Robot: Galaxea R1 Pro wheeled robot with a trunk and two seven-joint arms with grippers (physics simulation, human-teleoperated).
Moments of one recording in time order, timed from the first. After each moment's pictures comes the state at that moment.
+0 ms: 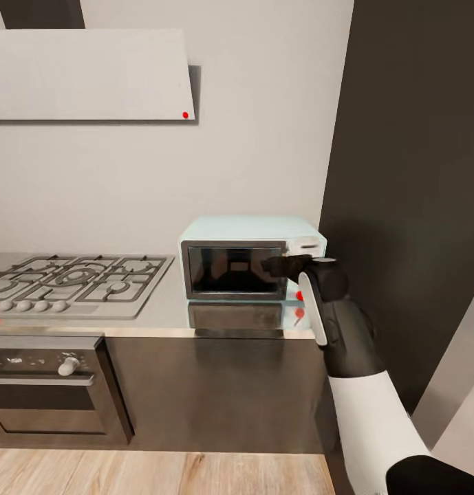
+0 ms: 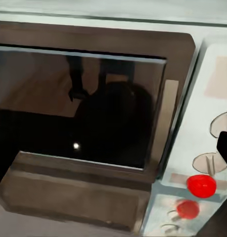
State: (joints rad) left arm 0.00 0.00 0.02 -0.03 0.03 -0.01 0.01; right arm -0.86 0.17 0.14 -1.47 0.01 1.02 -0.07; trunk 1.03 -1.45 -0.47
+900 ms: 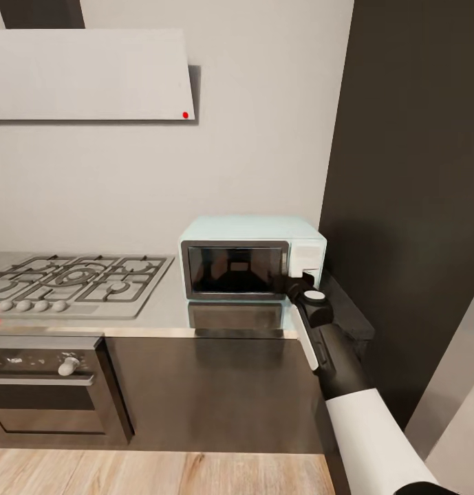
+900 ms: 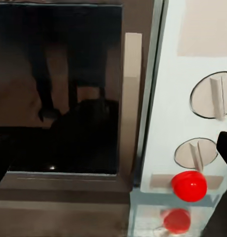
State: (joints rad) left arm 0.00 0.00 0.03 -0.04 0.03 -0.01 0.00; right arm -0.76 0.16 0.13 -1.26 0.02 0.59 -0.18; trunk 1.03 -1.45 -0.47
